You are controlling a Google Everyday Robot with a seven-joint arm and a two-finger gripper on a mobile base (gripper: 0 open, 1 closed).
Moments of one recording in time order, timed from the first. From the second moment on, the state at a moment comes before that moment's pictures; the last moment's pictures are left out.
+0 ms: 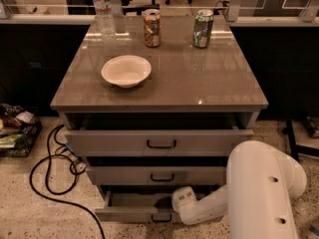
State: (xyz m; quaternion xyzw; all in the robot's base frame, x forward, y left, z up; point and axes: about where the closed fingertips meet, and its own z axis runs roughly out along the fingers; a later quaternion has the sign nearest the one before) arm 0.545 -0.093 0.207 -0.67 0.71 -0.14 0.19
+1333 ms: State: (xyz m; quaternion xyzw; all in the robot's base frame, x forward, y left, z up) arm 0.515 -0.116 0.180 -0.68 0.72 -0.10 0.12
